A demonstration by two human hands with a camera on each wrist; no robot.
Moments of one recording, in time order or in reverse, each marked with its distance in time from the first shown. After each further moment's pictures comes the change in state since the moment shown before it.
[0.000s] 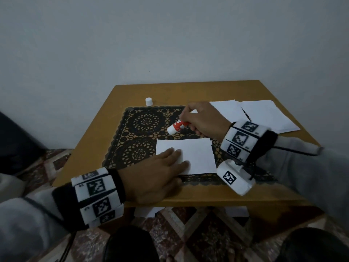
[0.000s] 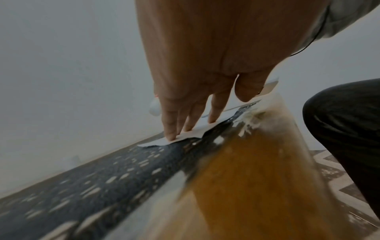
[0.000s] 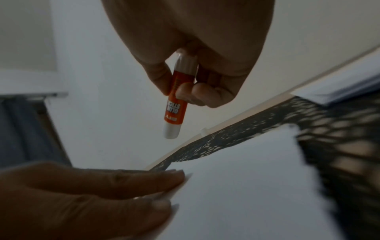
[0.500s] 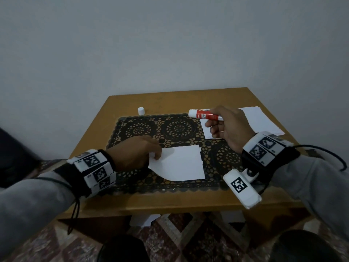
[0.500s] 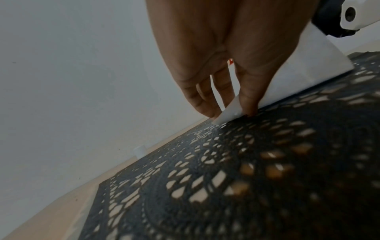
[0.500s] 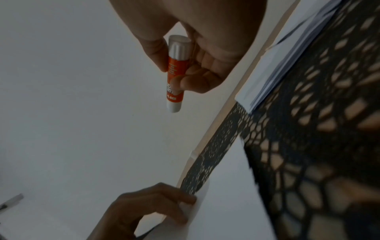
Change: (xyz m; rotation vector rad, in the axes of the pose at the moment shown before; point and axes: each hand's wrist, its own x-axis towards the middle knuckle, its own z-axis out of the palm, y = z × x) left_hand 0.028 -0.069 -0.017 -0.069 0.194 0.017; right_hand -0.024 0.032 -0.055 0.694 0.309 0.222
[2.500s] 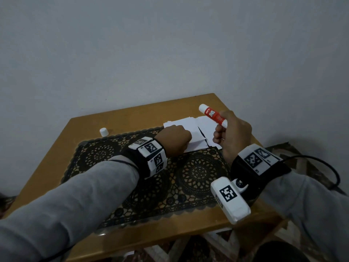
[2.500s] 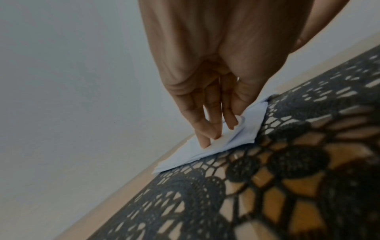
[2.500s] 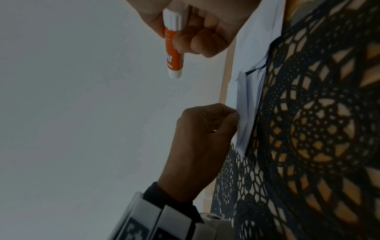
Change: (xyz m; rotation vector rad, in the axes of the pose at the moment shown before) left_hand 0.204 0.082 -0.010 0.275 -0.005 -0.034; right_hand 0.016 0.001 -0.078 0.254 0.548 -0.038
